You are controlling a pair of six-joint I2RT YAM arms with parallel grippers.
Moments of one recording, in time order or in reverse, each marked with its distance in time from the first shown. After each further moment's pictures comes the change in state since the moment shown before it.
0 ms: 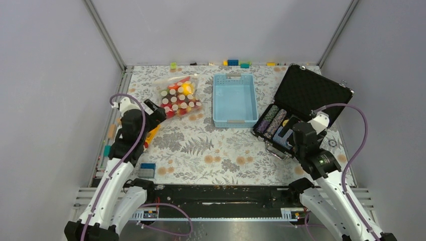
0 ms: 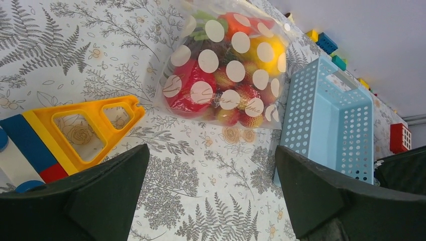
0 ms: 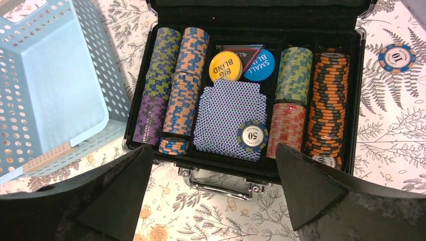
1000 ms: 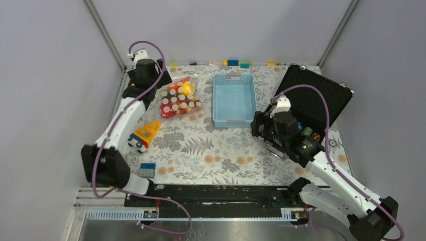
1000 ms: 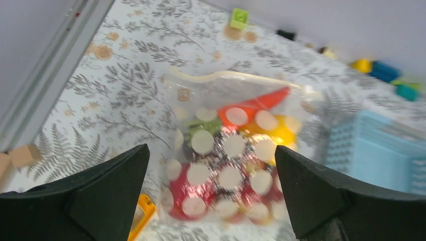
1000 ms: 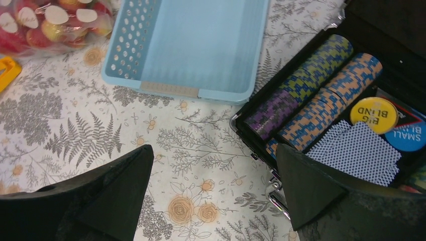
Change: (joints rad) left arm 0.013 0.793 0.681 -0.014 -0.143 0.313; right arm 0.234 0.250 0.084 0.297 -0.307 -0.296
